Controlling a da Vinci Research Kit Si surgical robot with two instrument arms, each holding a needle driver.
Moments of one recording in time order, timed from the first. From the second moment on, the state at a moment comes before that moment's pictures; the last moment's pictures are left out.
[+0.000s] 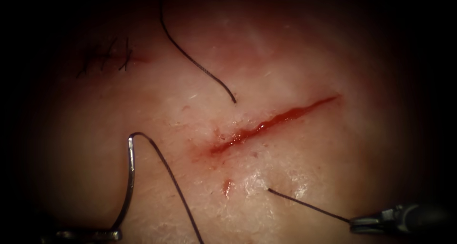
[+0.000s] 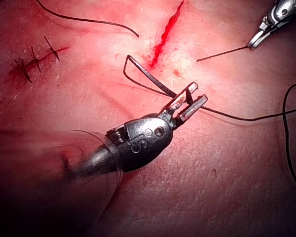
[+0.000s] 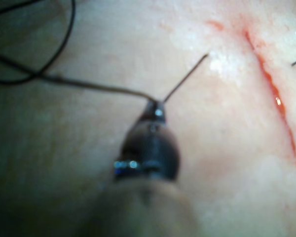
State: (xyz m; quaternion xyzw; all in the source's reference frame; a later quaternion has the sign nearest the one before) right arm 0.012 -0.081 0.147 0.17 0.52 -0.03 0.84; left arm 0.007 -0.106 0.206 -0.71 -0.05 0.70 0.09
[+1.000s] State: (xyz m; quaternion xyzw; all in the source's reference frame) right arm 0.003 -0.083 0.145 0.21 0.50 0.00 0.84; left arm 0.007 -0.106 0.206 -0.71 -0.05 0.70 0.09
